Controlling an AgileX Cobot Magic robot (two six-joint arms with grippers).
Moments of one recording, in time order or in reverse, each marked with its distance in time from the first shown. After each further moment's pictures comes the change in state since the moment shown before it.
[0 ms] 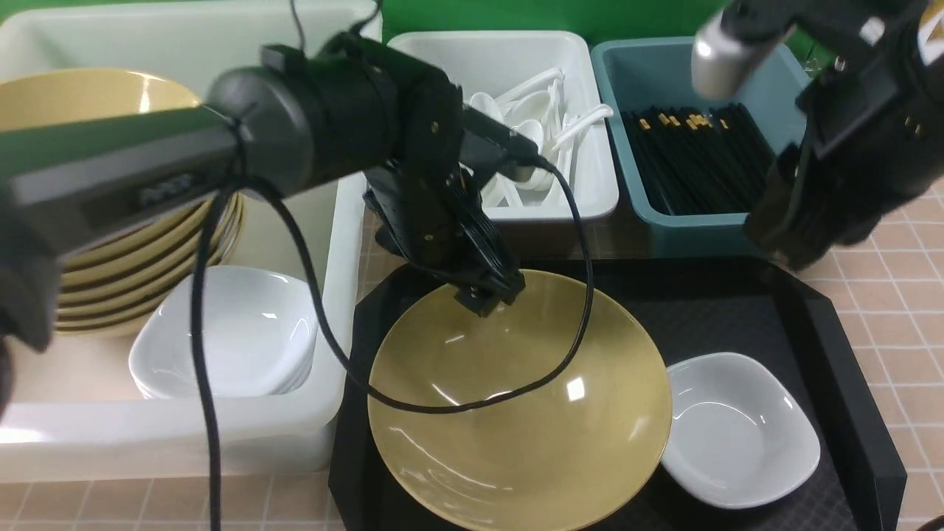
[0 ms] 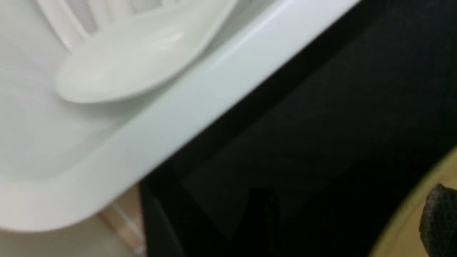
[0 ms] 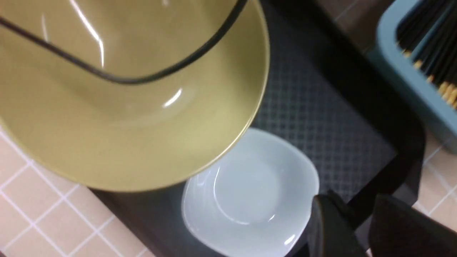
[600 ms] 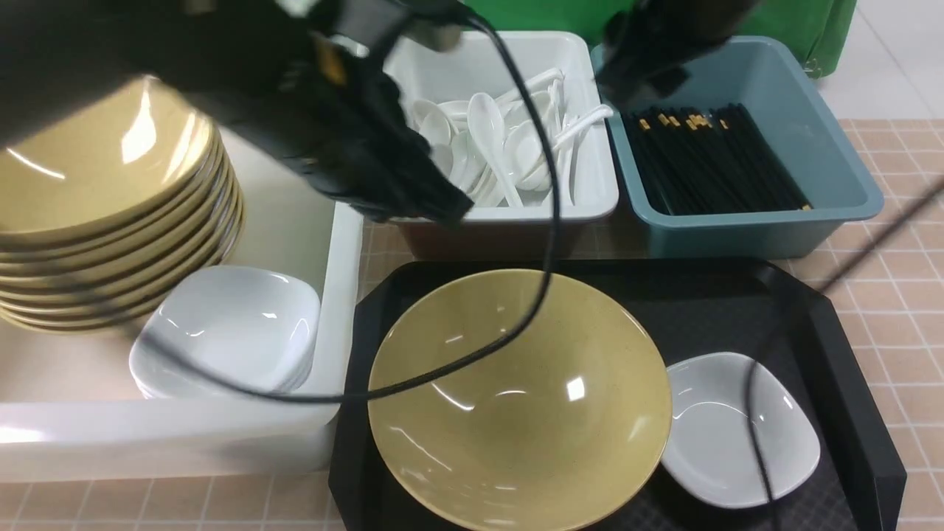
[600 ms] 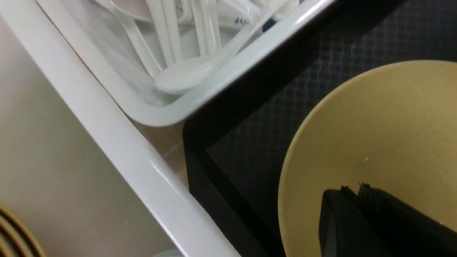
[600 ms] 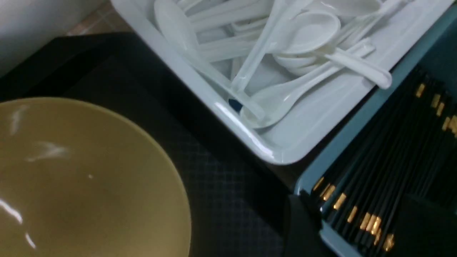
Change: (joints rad) right arm -0.001 0.365 -0.515 -0.049 -0.010 0.006; left arm 0.000 -0.375 0.064 0.013 0.084 0.001
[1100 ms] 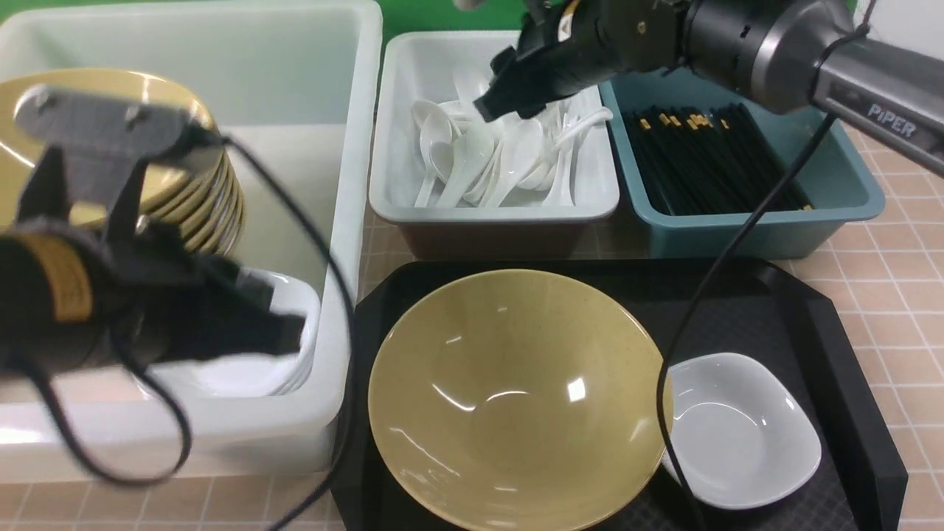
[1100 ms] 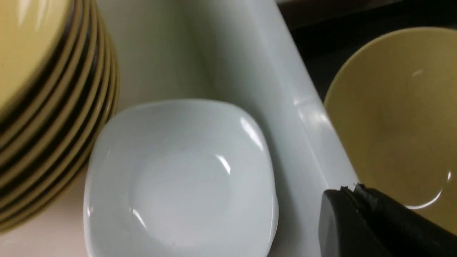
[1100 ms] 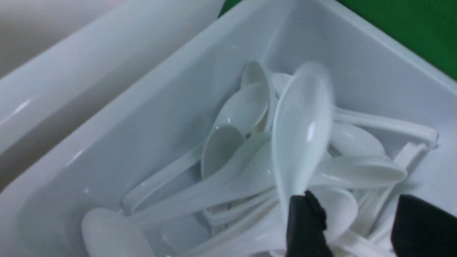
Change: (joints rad) right arm 0.000 0.353 -0.031 -0.005 -0.624 0.137; left arm 0.000 -0.556 0.555 0.185 -0.223 -0.450
